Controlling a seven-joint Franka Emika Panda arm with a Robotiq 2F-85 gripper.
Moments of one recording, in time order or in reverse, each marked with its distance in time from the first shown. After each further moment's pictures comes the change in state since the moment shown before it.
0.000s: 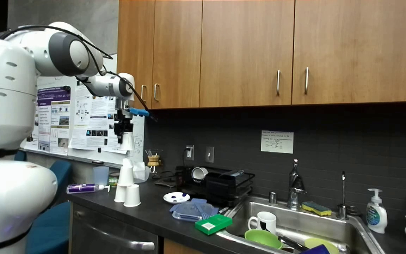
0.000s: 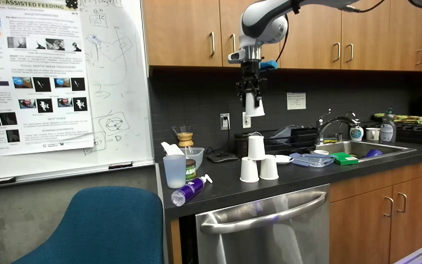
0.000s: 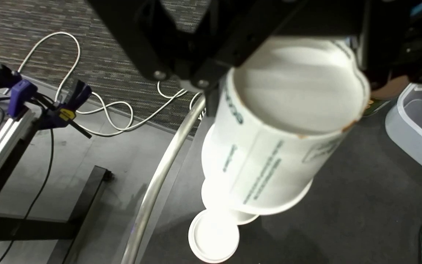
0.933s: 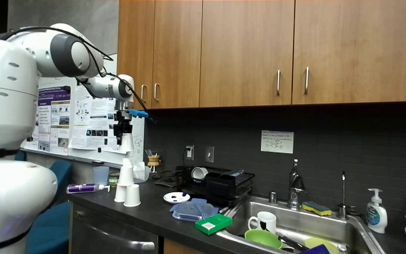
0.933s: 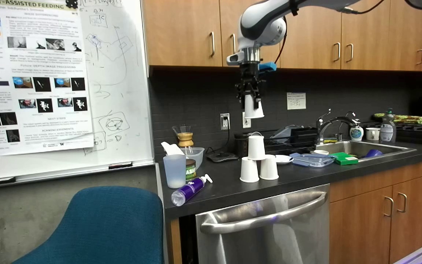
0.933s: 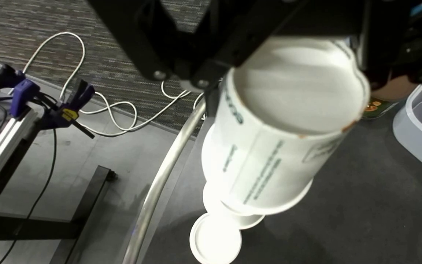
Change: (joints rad) arm 0.000 0.012 0.009 -0.001 0.000 0.001 -0.003
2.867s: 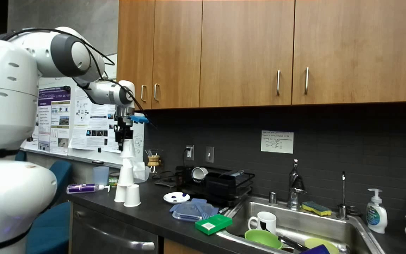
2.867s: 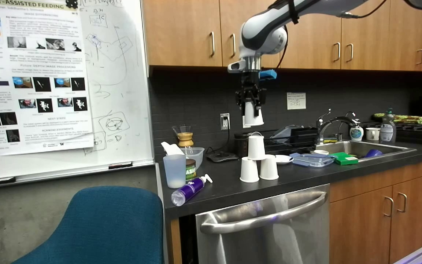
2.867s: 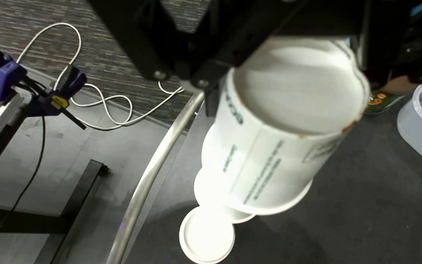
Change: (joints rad) arm -0.013 0.001 0.003 -0.078 0.000 0.099 -0.036
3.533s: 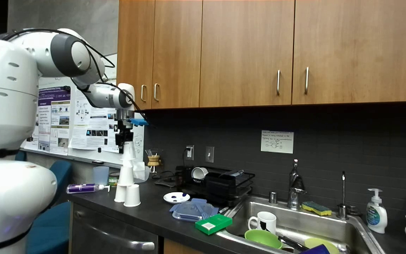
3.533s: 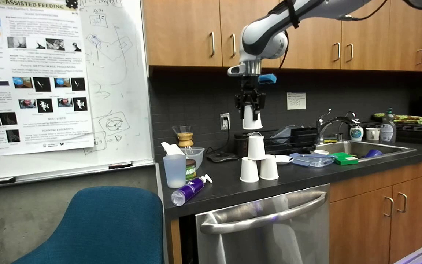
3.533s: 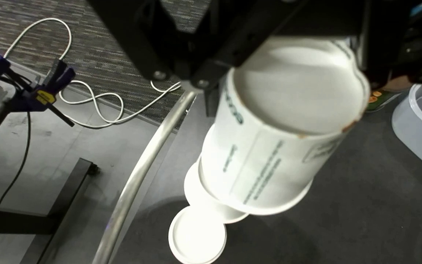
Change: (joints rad) arm 0.000 -0.001 0.000 -0.045 0.000 0.073 0.000
